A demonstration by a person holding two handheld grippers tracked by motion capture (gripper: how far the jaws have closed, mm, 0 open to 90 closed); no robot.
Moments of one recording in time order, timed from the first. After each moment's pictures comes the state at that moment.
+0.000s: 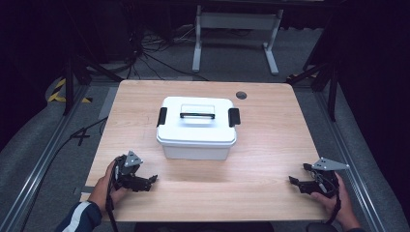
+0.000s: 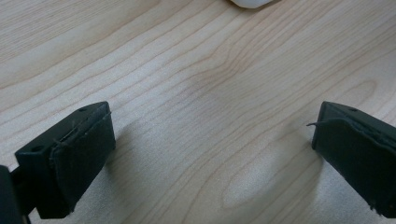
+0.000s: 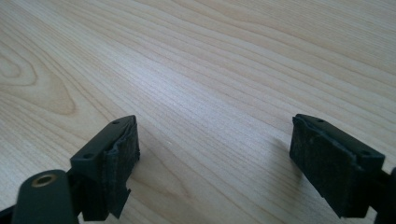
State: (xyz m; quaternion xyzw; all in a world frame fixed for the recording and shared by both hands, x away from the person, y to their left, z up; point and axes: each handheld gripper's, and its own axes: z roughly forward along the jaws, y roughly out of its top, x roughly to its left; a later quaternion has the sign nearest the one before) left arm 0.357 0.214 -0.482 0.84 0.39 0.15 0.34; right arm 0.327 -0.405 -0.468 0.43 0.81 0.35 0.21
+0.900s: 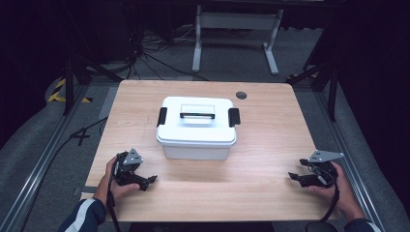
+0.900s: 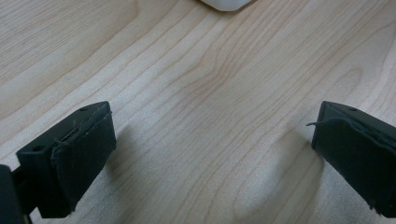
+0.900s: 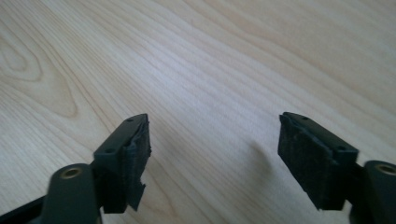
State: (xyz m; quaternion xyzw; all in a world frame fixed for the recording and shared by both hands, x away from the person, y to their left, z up) left arm 0.370 0.220 -0.483 0.87 0.33 0.12 0.35; right arm 0.349 -0.399 -0.446 0.38 0.85 0.31 0.18
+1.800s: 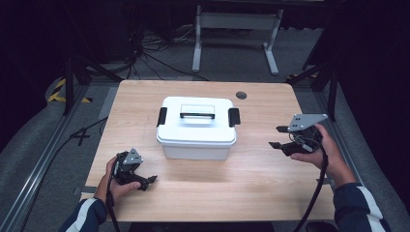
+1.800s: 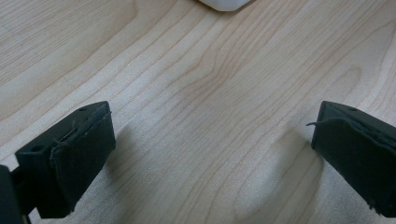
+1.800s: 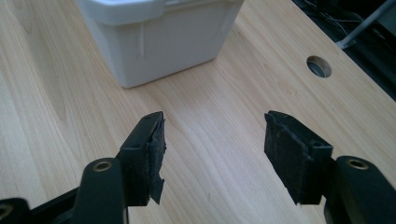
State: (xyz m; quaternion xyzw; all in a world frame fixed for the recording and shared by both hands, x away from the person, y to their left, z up) left arm 0.370 0.220 -0.483 0.87 0.33 0.12 0.35; right arm 0.394 -0.304 -0.324 0.22 0.90 0.32 0.21
